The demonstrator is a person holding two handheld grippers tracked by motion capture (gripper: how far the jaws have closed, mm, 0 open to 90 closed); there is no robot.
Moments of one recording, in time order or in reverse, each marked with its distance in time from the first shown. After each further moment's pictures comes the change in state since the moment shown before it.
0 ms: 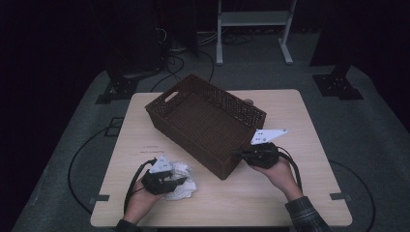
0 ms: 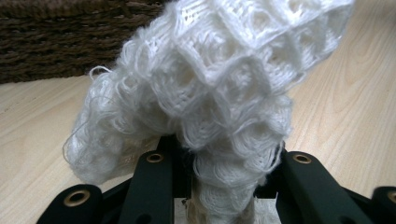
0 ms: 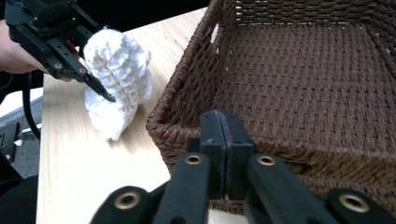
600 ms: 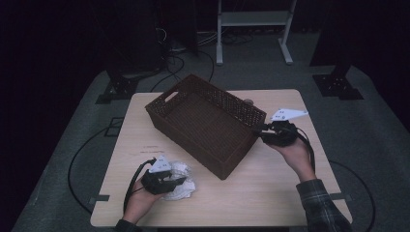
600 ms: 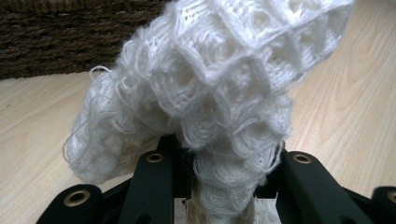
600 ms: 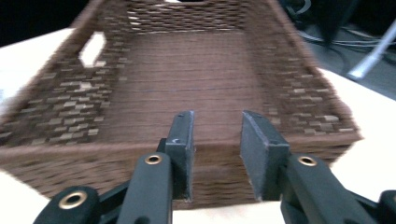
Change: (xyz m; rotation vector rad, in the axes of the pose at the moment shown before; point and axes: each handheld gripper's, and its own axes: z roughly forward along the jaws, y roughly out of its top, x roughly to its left) left arm 0.002 -0.001 0.000 0.003 0.001 -0.004; right arm -0.067 0.011 -0.036 -0.011 -0.289 0.057
